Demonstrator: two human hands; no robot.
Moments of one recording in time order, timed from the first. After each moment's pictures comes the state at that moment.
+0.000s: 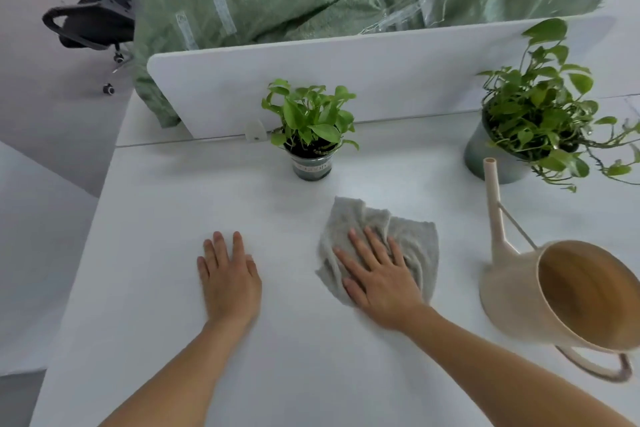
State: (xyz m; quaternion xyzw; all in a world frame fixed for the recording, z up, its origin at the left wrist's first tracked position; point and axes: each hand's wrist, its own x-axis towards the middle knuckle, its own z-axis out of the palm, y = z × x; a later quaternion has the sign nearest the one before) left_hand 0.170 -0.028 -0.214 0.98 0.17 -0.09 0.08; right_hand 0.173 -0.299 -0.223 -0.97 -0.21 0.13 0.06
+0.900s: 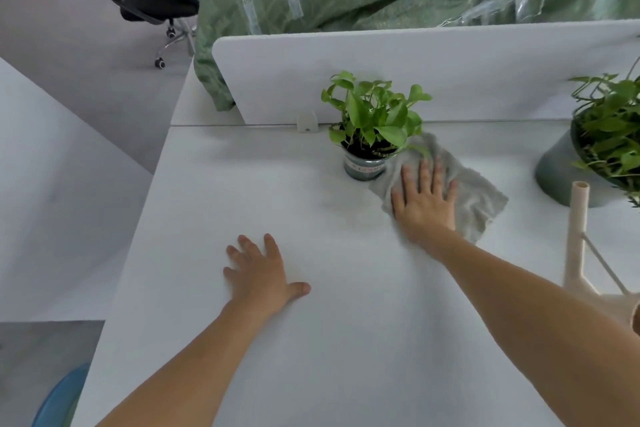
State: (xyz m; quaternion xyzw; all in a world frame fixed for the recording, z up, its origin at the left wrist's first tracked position) left_hand 0.181 -0.011 -0.176 0.92 0.20 -0.33 0.04; right_hand 0.316 -0.267 -0.217 -0.99 -0.02 0.14 0.06
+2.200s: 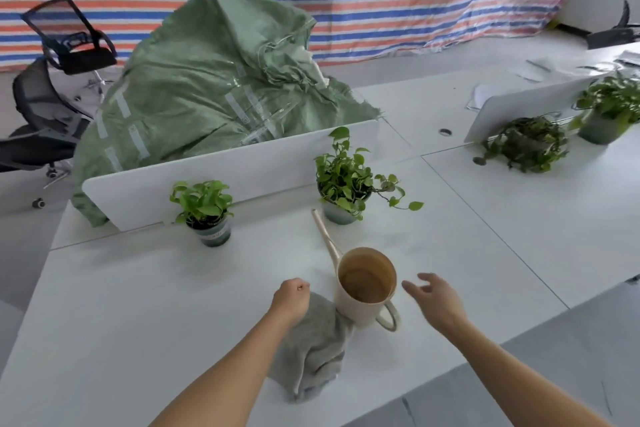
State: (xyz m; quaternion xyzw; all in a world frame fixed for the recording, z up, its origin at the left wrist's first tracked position) left_hand 0.120 -0.298 -0.048 0.85 0.09 -0.28 0.43; right_hand 0.047 -0.563 -0.049 -0.86 0.33 0.09 0.38
